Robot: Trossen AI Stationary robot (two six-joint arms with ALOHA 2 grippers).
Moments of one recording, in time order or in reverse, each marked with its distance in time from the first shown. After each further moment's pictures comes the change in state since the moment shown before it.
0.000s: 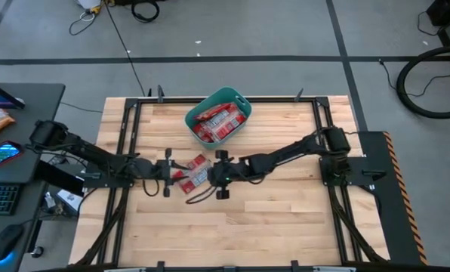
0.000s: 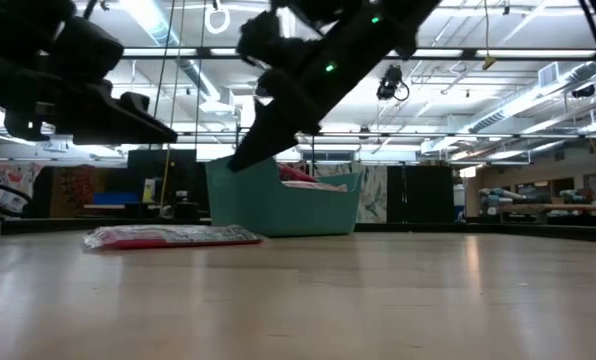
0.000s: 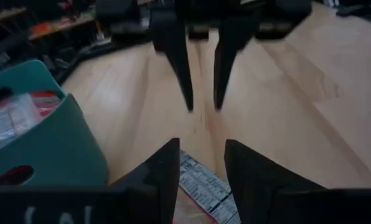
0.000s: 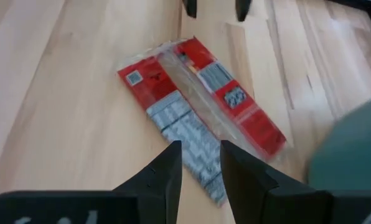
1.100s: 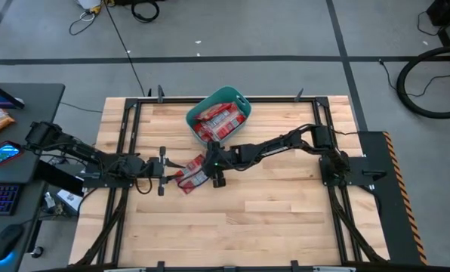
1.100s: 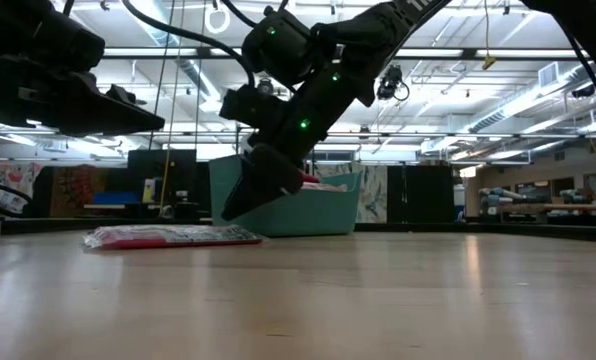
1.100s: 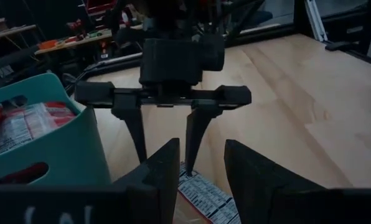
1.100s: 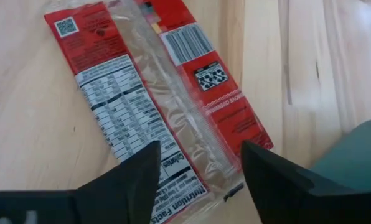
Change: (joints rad) left arm -0.002 -0.193 -0.093 0.014 0.007 -0.021; right arm -0.148 0.160 0.112 -0.036 -0.144 -0.198
